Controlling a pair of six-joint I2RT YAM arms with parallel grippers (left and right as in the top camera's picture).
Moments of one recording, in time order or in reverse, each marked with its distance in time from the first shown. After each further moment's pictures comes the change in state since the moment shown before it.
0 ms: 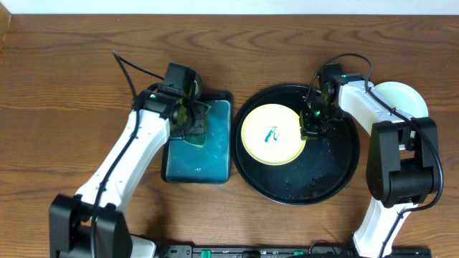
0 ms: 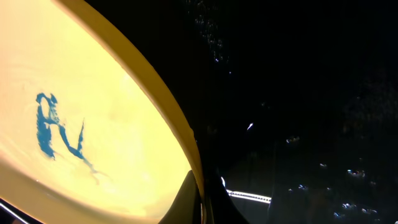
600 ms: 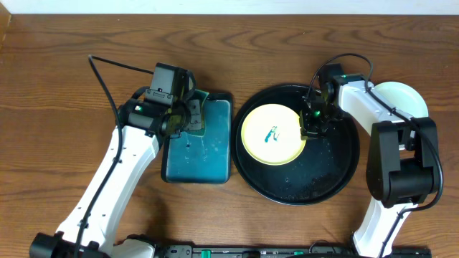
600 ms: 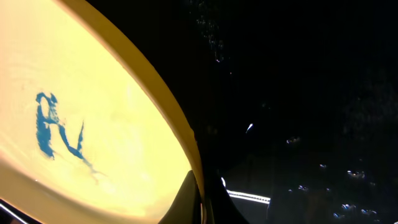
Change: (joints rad) left arm 0.000 -0.151 0.000 0.045 0.000 -0.031; right arm 0.004 0.000 0.000 0.003 0.001 -0.005
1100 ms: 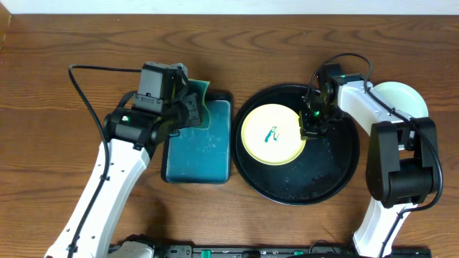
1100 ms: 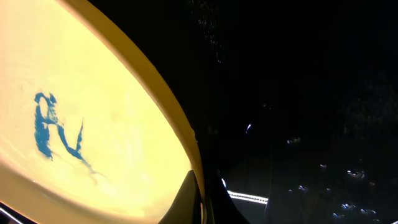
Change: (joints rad) left arm 0.019 -0.090 0.000 0.049 0.092 -0.081; right arm 0.004 0.000 0.000 0.001 0.009 0.000
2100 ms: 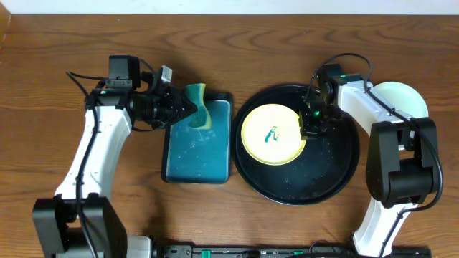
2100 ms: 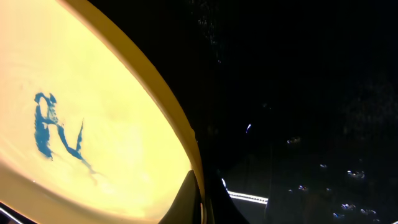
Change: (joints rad) left arm 0.286 0.248 0.000 -0.003 0.572 0.038; right arm 0.000 0.000 0.000 0.000 0.000 0.000
